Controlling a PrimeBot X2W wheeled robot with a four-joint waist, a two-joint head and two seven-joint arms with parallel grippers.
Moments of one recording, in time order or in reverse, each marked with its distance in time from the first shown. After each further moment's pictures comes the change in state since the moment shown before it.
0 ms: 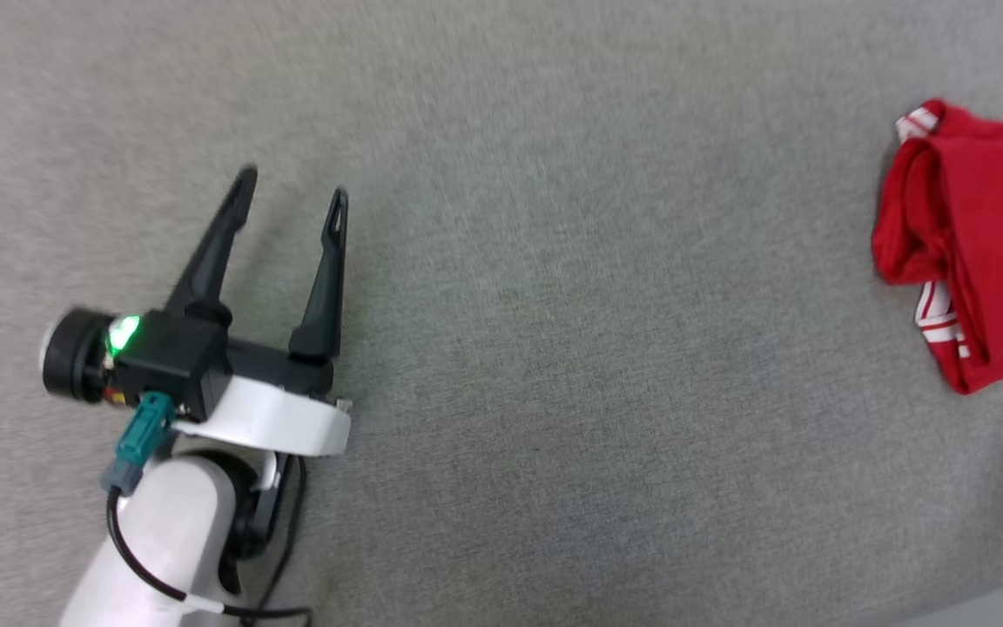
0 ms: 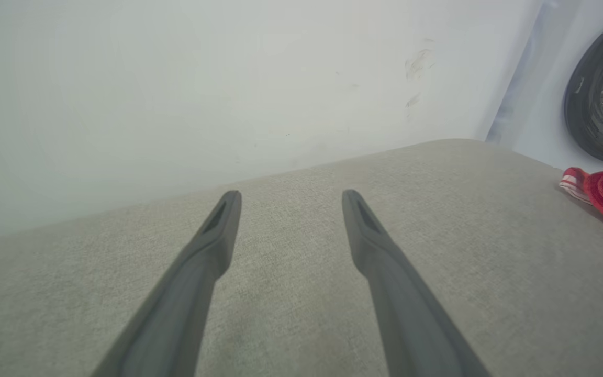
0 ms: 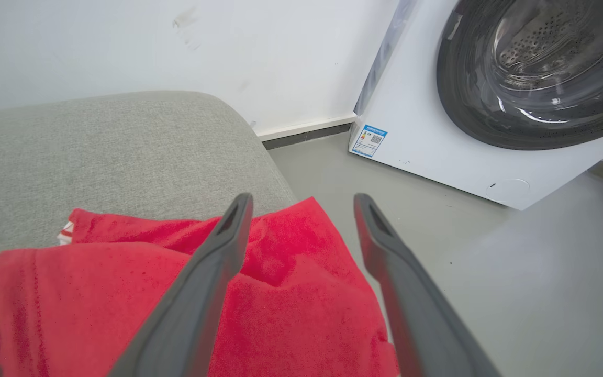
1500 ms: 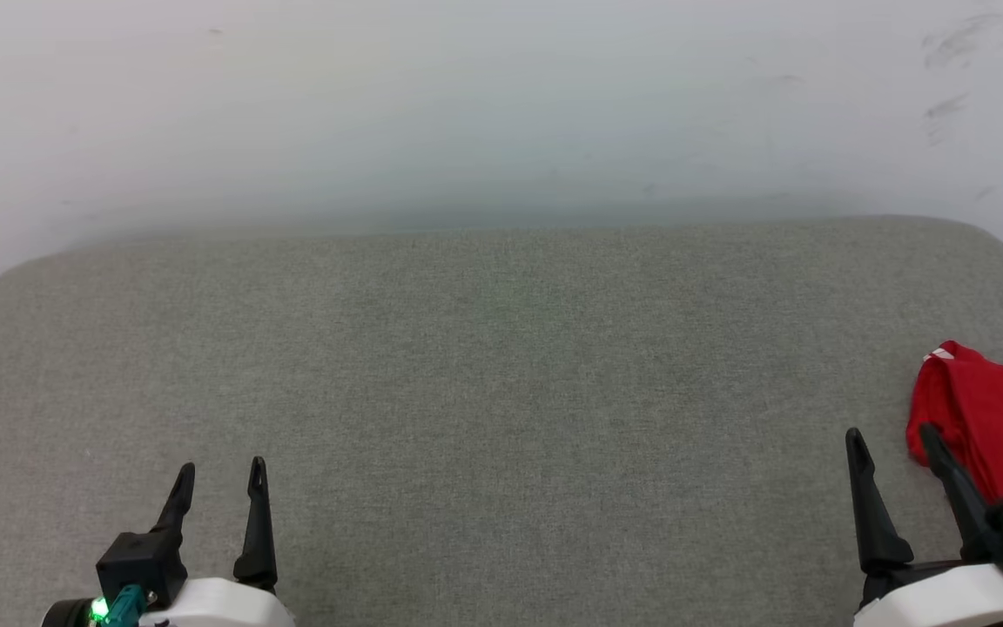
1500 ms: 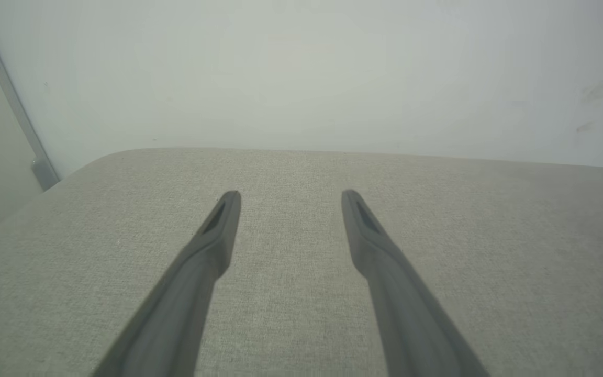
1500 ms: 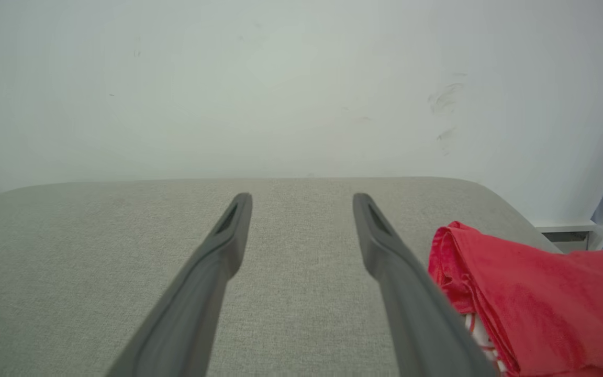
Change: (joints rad) left arm 0.402 -0.073 0.143 0.225 -0.107 0.061 -0.071; right arm 0.792 0.334 0.312 -0.706 0.007 0.000 -0.082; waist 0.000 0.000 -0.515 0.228
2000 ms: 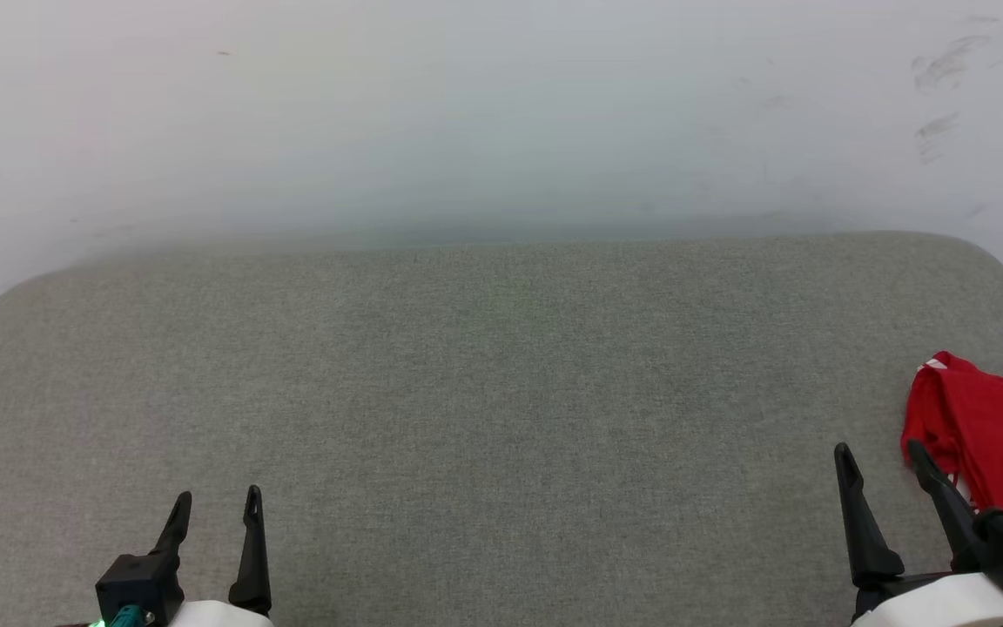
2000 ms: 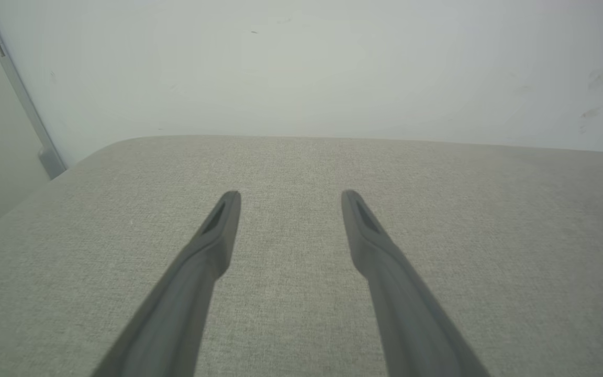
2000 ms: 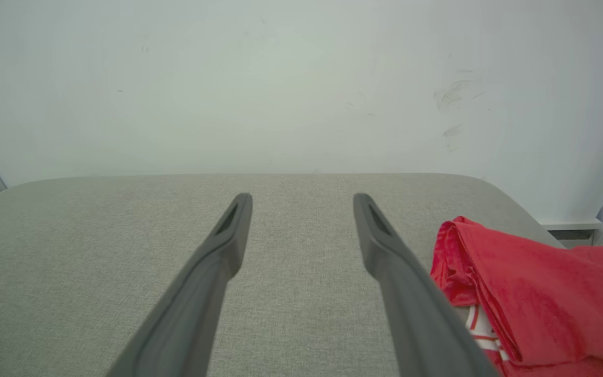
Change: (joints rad) left arm 0.040 -0.001 0.017 0.035 0.010 -0.029 -0.001; right arm 0.031 0.000 0.016 -0.011 0.001 0.000 0.025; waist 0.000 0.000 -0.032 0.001
